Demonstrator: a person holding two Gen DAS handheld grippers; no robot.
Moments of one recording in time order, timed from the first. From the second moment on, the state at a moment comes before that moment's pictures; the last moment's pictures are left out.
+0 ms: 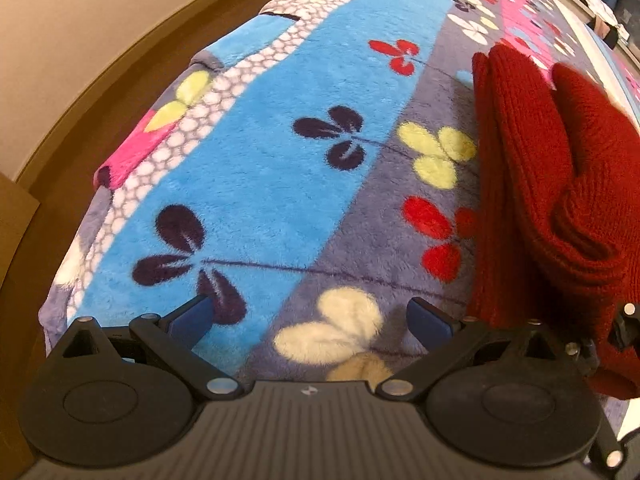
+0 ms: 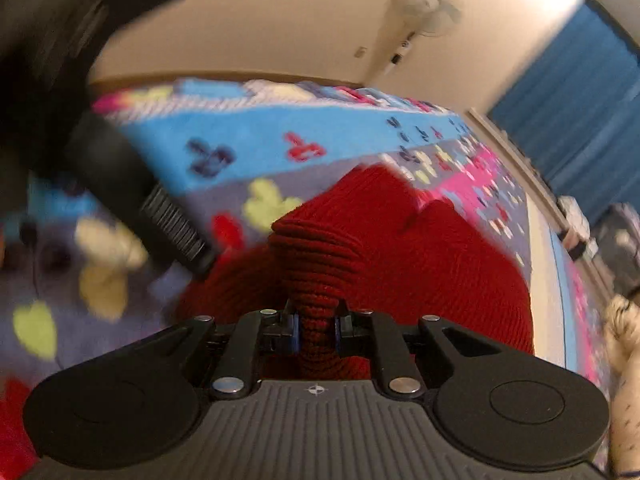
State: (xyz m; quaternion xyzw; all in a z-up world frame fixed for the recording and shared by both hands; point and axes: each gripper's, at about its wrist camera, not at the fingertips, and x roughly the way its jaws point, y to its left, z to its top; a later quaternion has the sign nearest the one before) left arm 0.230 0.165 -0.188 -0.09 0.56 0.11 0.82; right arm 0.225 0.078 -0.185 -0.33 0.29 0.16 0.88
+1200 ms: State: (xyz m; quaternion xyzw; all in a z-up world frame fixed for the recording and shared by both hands) left arm 0.247 0.098 -0.142 -0.02 0.53 0.08 0.84; right arm 0.234 -0.102 -0.111 -0.01 0.36 0.11 0.93
